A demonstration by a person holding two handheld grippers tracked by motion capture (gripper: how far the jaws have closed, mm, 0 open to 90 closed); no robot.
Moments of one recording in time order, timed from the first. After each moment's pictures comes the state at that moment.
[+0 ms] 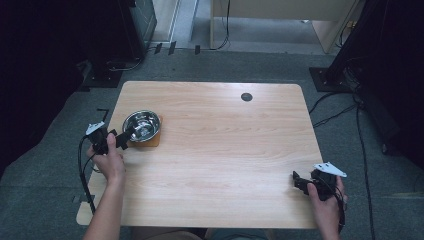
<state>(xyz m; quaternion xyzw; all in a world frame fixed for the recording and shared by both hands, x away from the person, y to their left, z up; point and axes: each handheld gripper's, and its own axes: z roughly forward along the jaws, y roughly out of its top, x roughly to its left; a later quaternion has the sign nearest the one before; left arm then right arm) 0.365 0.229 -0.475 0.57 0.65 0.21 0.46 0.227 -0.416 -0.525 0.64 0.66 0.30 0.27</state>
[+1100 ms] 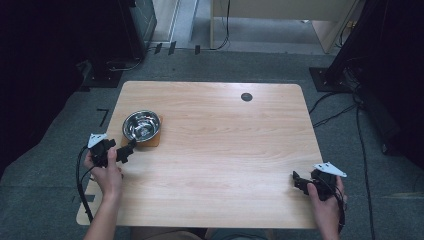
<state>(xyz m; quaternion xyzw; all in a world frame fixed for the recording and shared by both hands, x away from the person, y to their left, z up) 0.328 0.223 -0.480 0.61 0.61 0.22 0.45 0.227 -0.416 -0.525 0.64 0.66 0.30 0.27</state>
